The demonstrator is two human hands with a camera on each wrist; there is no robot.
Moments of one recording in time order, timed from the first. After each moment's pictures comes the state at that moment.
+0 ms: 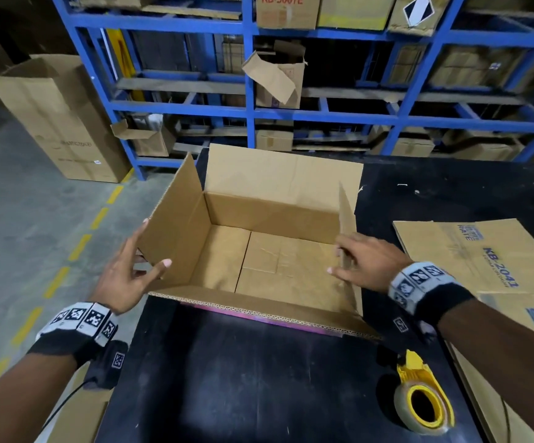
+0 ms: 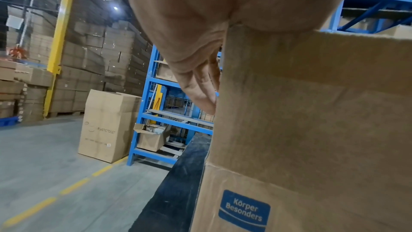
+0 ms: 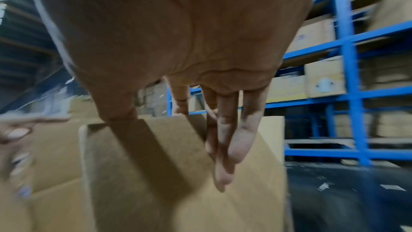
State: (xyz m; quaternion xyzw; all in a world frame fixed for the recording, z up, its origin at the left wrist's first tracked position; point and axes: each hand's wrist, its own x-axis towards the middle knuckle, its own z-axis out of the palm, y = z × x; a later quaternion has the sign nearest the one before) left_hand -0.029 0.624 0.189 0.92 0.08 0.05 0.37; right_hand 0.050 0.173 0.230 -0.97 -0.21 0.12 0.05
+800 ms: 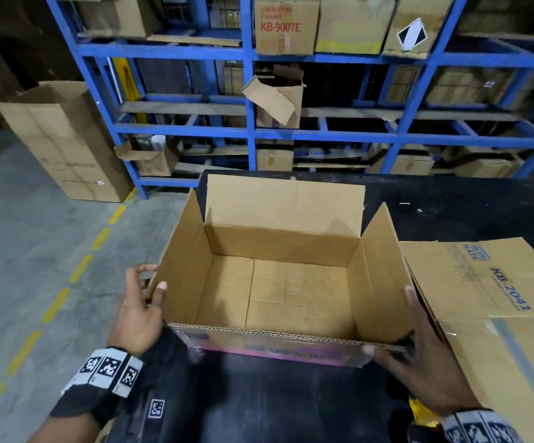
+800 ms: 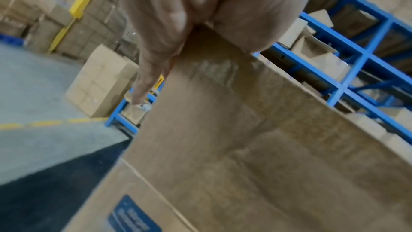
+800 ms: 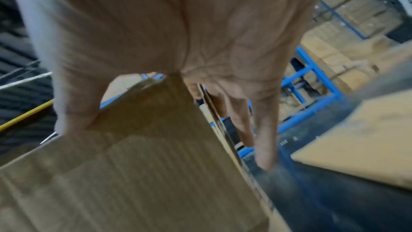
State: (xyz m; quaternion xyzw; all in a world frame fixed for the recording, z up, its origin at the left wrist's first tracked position) left_hand -0.027 0.593 0.175 0.84 0.16 0.13 0.50; right_hand -0.061 0.130 0.194 -0.89 0.00 0.05 0.45
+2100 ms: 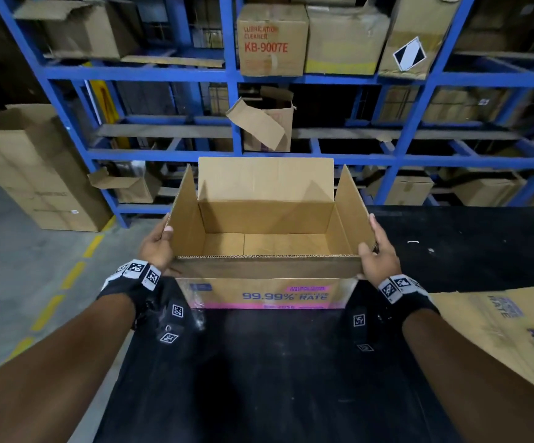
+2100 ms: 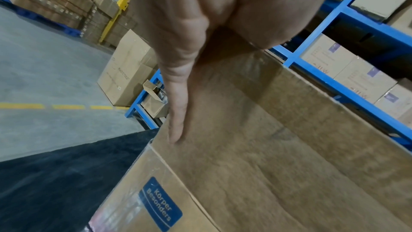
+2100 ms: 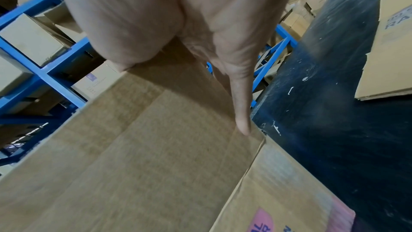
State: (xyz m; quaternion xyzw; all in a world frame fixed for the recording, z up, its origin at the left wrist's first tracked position) left_hand 0.314 0.586 0.185 0.74 0.26 0.04 0.62; right_hand 0.305 0.159 0.177 -0.84 0.12 -0.09 0.53
